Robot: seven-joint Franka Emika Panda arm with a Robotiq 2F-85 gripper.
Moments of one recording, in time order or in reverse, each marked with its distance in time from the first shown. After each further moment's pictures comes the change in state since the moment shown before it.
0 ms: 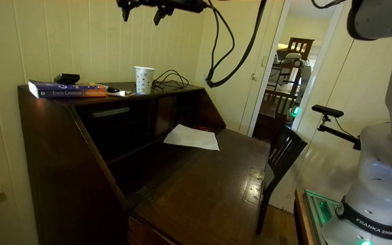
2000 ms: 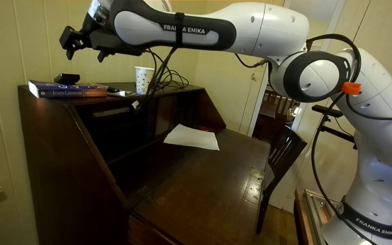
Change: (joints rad) arm 0.189 0.706 -0.333 0.806 0.478 0.181 -0.481
